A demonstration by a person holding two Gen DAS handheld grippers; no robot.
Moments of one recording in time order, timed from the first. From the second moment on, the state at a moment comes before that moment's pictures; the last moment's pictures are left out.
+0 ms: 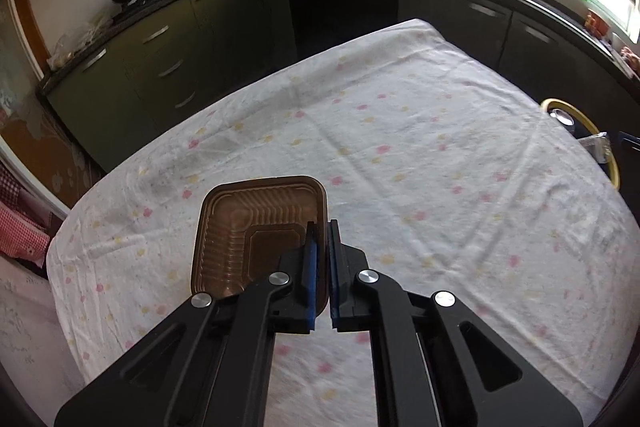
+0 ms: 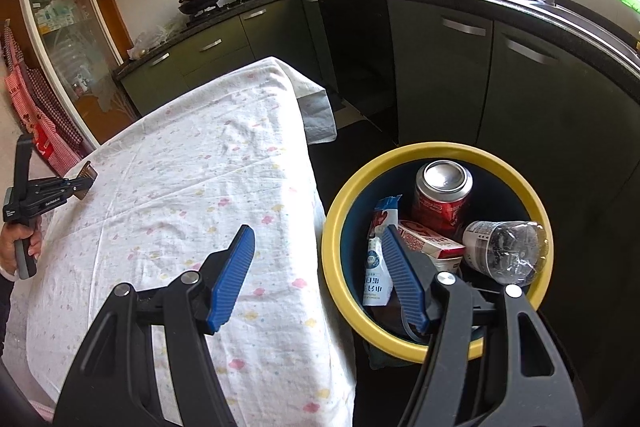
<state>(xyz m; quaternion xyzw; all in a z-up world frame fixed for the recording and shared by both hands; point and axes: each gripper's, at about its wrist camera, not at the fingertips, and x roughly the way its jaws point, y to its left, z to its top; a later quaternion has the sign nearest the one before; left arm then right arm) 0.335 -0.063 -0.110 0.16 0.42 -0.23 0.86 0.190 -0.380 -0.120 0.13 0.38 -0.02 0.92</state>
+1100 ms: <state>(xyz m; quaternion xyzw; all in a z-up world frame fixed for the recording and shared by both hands) 0.216 -0.498 -0.114 0.24 0.43 -0.49 0.72 0.061 -0.504 -0.133 0.20 0.33 -0.10 0.92</state>
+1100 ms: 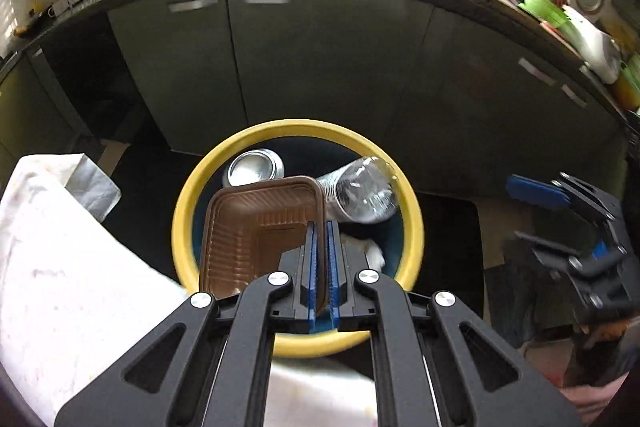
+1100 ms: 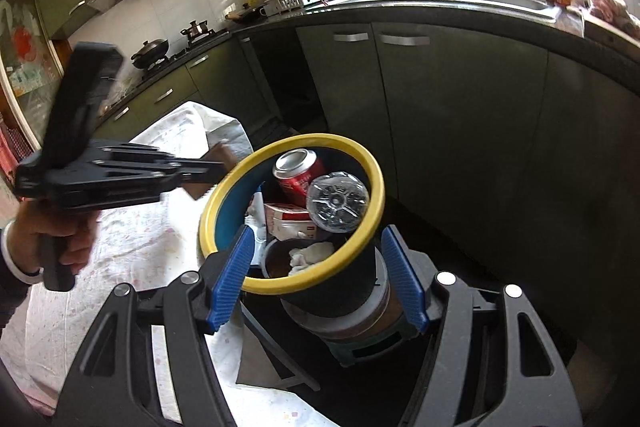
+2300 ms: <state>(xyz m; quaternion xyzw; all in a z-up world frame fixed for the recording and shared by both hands) 0.072 -0.084 -0.011 0.03 0.29 -0.08 0.95 0.050 -0.382 -0.079 0.07 0.31 -0.06 0.95</state>
